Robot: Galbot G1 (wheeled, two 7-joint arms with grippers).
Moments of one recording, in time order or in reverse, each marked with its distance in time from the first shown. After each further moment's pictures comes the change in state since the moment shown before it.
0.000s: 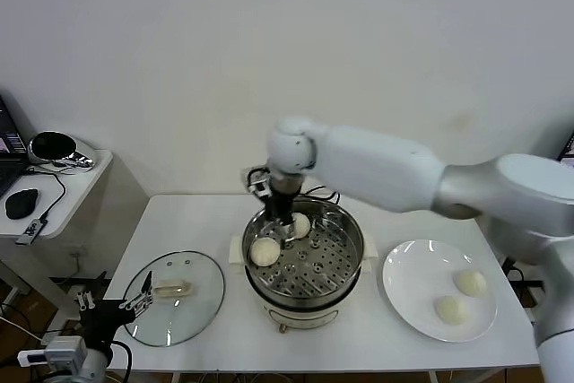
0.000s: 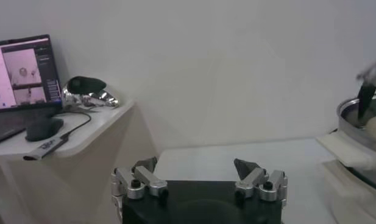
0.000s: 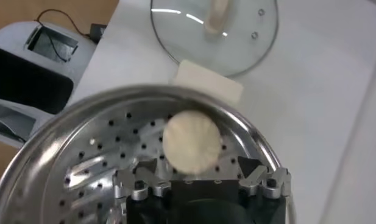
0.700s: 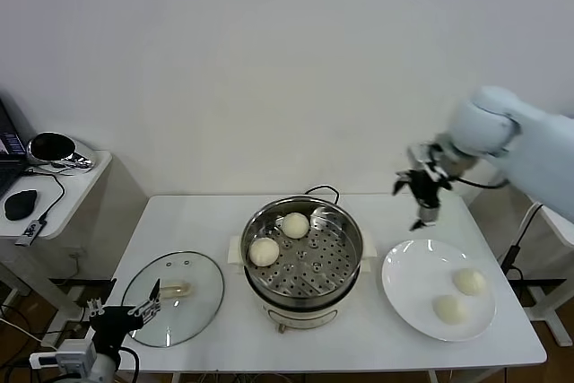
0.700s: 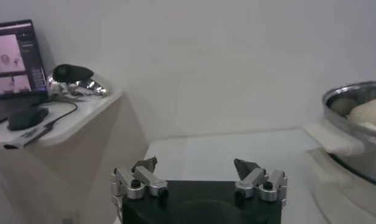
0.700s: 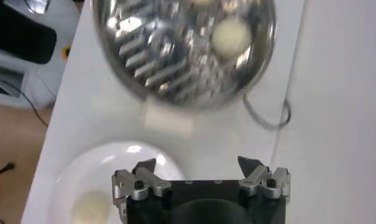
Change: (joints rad) left arm 0.015 -0.021 0.017 0.016 0.021 0.012 0.011; right arm -0.133 -0.646 0.178 0.255 -0.164 0.159 -0.046
